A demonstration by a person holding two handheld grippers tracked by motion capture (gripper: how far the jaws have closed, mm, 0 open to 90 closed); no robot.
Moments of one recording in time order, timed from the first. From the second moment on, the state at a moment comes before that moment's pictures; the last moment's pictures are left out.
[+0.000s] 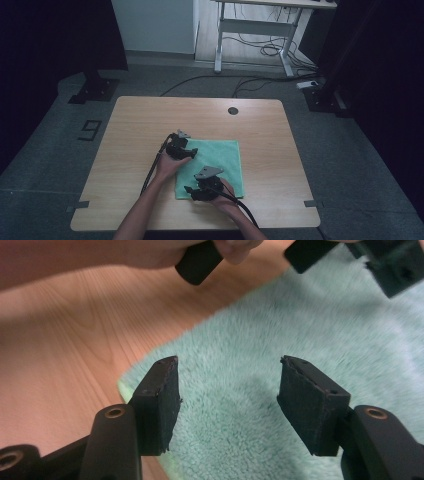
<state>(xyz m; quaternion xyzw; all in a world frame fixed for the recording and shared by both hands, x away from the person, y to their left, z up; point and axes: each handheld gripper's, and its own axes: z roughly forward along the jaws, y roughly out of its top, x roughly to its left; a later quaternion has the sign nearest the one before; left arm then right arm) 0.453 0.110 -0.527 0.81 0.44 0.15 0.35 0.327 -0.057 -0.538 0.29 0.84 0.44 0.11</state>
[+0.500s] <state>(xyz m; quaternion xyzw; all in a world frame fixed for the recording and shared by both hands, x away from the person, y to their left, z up) 0.461 0.155 -0.515 0.78 0.49 0.17 0.35 0.323 -0.042 -0.528 0.27 0.84 0.46 0.12</state>
